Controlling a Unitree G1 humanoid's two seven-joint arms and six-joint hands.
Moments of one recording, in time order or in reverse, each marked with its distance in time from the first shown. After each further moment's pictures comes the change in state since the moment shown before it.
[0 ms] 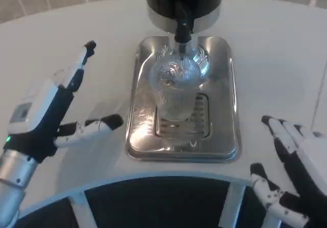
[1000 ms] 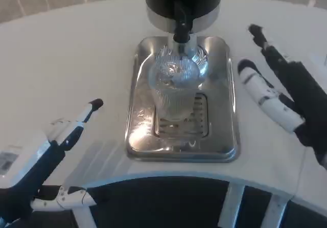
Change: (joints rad) left arm 0.445 0.107 0.190 -0.466 -0.018 -0.002 -0.242; right arm -0.523 -0.092 -0.094 0.203 0.604 0.425 -0.115
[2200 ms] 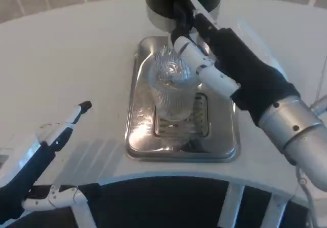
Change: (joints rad) left arm 0.023 -0.001 0.041 -0.003 -0.028 0.039 -0.052; right arm -0.249 -0.108 0.195 0.232 0.278 0.030 -0.235
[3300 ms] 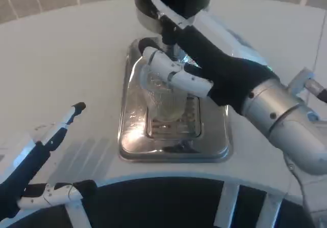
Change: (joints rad) left arm -0.002 0.000 0.014 0.018 -0.036 0.019 -0.051; right arm -0.142 -0.216 0.178 0.054 -0.037 -0.014 0.058
